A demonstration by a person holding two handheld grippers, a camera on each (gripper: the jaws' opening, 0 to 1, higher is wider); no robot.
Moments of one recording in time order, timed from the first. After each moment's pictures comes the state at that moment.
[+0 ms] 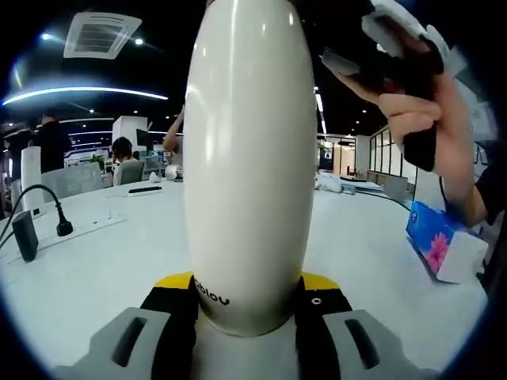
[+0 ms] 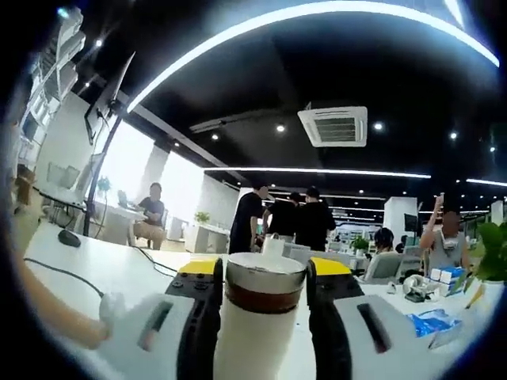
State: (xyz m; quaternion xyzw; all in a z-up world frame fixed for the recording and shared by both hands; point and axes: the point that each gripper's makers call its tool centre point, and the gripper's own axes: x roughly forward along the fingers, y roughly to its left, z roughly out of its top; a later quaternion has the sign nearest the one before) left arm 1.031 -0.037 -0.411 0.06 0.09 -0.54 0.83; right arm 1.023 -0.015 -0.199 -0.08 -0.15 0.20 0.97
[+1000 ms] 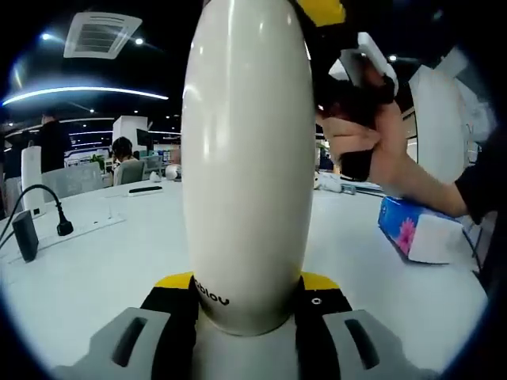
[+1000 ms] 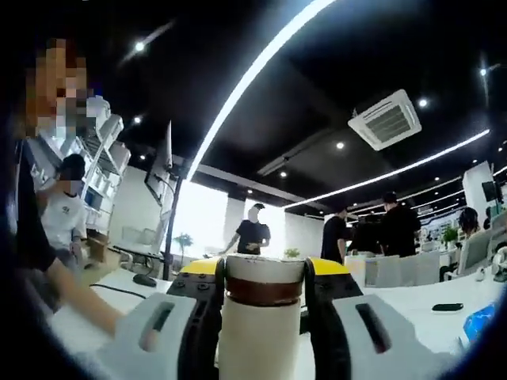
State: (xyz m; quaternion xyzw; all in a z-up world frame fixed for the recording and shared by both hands) left arm 1.032 -0.038 -0.412 0.06 0.09 -0.54 0.83; right arm 1.018 -0.015 -0.202 0.05 -0.20 0.46 0.86
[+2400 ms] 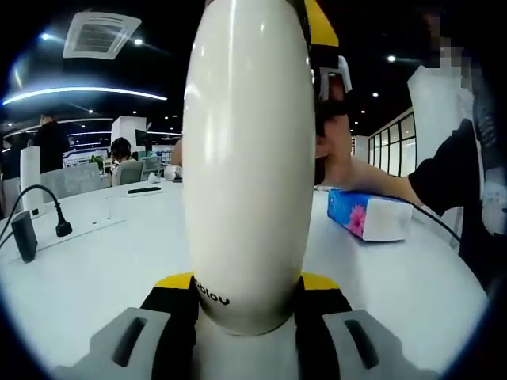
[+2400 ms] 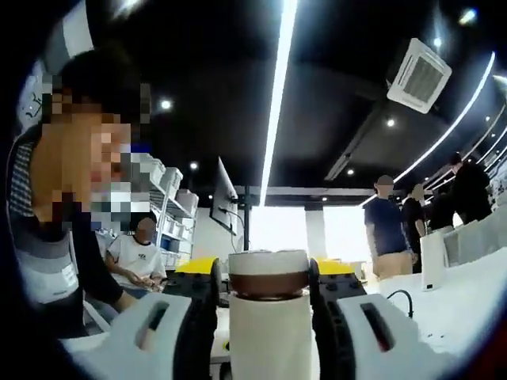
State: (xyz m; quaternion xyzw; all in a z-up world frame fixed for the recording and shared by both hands) left arm 1.036 -0.036 -0.411 0.06 0.09 -0.55 0.83; right arm 1.004 -0.007 -0.205 0.13 -0.18 0.64 0.74
